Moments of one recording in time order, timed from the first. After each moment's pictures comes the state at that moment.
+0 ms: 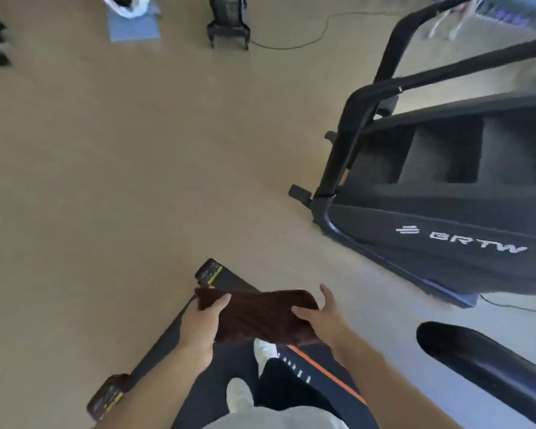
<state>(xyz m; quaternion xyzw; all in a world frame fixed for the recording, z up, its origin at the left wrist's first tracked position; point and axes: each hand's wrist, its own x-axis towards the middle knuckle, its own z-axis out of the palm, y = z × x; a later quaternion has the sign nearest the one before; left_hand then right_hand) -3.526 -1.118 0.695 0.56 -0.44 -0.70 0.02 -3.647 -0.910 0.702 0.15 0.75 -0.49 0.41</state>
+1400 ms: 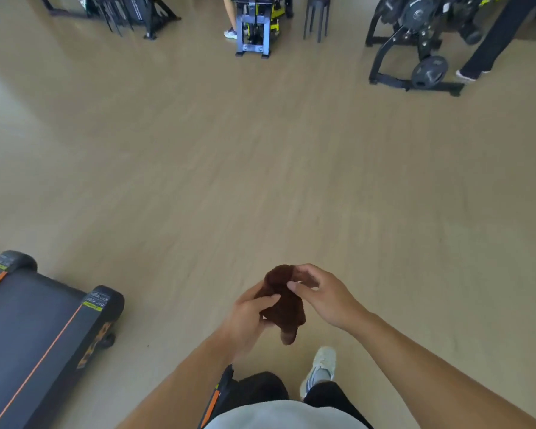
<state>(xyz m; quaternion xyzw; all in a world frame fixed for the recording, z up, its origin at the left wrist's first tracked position) -3.299 -1.593 0.642 0.56 -0.21 -0.66 0.44 -3.481 -1.678 0.653 -0.65 0.48 -0.13 0.57</state>
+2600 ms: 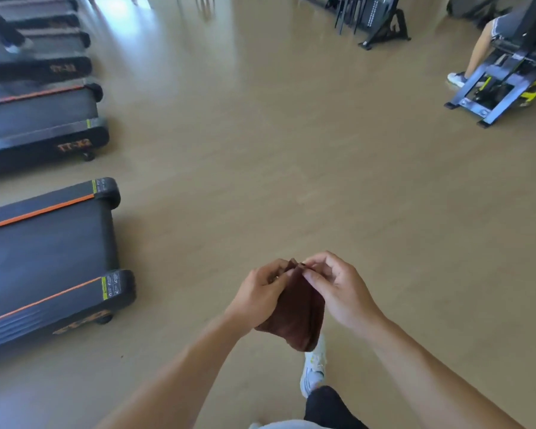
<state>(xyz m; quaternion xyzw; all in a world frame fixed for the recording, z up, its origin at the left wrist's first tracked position) -2.980 -2.054 0.546 0.77 -0.19 -0.32 0.53 -3.075 -2.204 0.568 -0.76 0.22 -0.05 0.61</state>
